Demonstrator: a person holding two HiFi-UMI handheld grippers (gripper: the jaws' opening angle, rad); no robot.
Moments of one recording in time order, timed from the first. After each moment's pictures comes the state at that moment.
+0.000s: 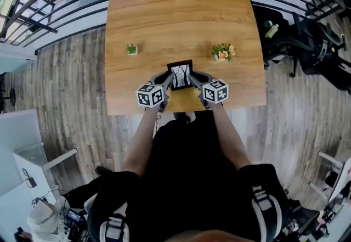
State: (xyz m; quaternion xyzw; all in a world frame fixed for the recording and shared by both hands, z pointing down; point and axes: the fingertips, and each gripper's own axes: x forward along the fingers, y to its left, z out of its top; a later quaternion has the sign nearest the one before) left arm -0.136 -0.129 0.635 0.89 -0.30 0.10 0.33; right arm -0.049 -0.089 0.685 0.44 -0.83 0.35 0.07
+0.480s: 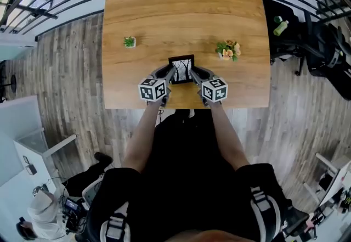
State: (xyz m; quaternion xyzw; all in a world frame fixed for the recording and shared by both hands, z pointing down) left arm -0.126 -0.143 0.677 0.87 -0.33 0.14 0.34; right arm -0.040 -0.100 0.722 0.46 -0.81 0.36 0.09
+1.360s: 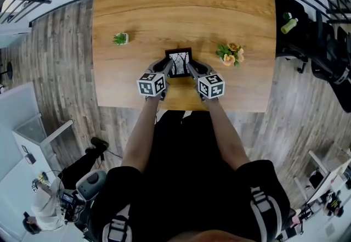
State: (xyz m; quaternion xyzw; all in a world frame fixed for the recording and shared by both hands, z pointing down) left arm -0.115 -0.182 0.738 0.83 -0.38 0.17 0.37; right arm -0.026 -0.137 0.771 0.45 -0.80 0.38 0.12
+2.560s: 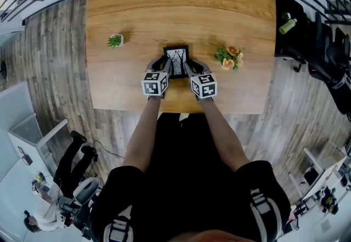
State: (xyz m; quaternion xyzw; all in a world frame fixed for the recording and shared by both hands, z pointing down) left arm -0.113 -0.199 0.765 0.81 -0.42 0.22 0.34; right arm -0.025 -0.152 0.789 0.48 -0.77 0.36 0.20
